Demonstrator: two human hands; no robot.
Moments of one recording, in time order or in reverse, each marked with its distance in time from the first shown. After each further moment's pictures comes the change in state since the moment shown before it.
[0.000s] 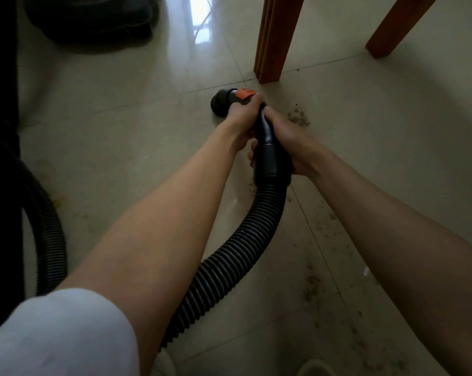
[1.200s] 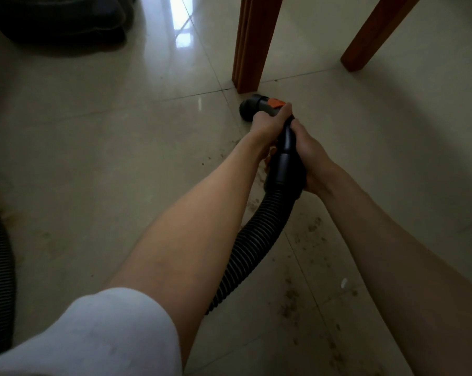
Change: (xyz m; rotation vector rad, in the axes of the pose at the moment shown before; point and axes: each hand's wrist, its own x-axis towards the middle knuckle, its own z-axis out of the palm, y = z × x) left_hand 0.020 -0.009 0.075 0.186 -0.154 0.084; right_hand -0.004 0.003 -0.056 0.217 0.249 -0.056
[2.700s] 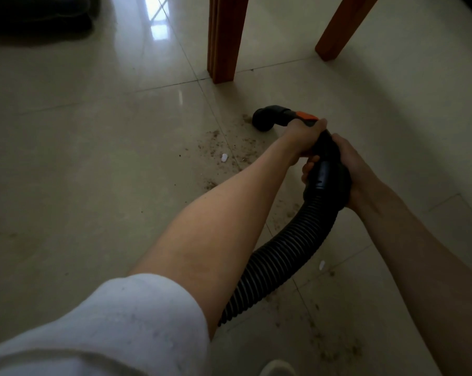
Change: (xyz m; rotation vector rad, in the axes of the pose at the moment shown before) left_hand -0.031 -0.009 0.092 0.037 -0.190 -0.073; right_hand -0.038 0.008 -0.093 0.355 0.016 0.118
